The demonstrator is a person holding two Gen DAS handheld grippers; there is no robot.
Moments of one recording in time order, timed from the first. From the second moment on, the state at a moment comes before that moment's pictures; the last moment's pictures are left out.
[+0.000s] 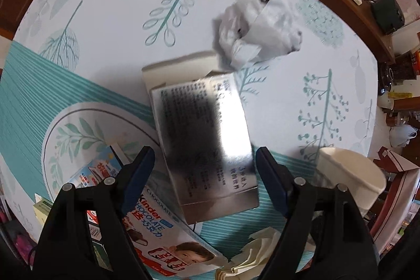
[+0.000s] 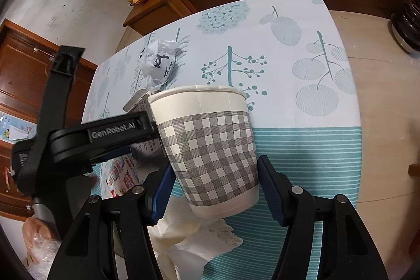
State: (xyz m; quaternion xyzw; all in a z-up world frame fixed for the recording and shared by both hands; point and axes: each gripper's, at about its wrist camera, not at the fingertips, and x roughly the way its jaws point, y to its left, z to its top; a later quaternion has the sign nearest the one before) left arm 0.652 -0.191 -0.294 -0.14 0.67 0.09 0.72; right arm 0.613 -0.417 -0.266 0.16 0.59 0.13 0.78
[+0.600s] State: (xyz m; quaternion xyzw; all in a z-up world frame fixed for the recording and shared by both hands) left arm 0.596 -0.174 -0.216 -0.13 0.62 0.04 0.77; right arm 0.579 -0.386 -0.225 0.17 0.57 0.16 0.79
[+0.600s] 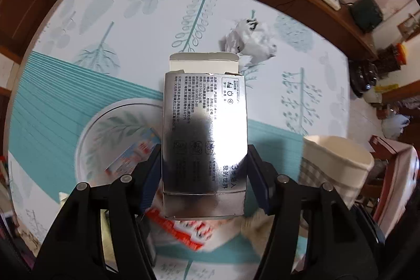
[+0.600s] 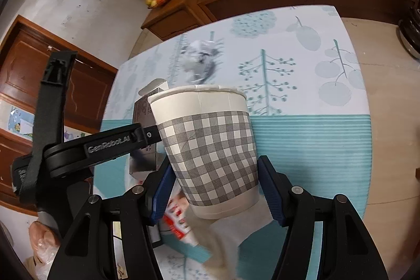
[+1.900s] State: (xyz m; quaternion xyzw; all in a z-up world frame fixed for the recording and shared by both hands) left arm 0.095 0.028 -0.131 -0.01 0.51 -0.21 0.83; right arm 0.050 -0.157 -0.186 0.22 0.56 0.09 0.79
